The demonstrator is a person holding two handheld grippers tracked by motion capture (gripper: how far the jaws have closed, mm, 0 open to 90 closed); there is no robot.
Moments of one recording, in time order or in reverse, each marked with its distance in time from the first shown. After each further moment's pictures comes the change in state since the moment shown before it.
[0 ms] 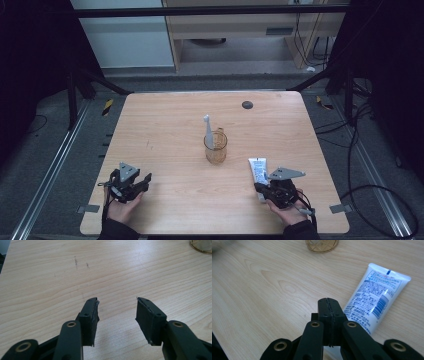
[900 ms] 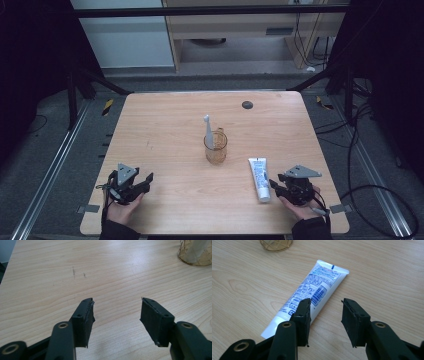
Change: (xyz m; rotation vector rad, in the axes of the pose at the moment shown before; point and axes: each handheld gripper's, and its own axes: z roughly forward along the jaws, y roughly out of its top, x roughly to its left) left arm -0.004 0.001 -0.008 -0.068 -0.017 -0.004; right arm -0.033 -0.012 -0.017 -0.026 -0.203 0.025
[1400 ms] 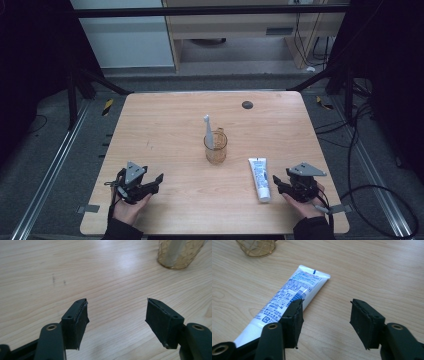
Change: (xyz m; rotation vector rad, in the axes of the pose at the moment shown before) left arm -0.014 0.008 0.003 -0.012 -0.078 0.021; right arm -0.016 -0.003 0.003 -0.049 -0.074 0.005
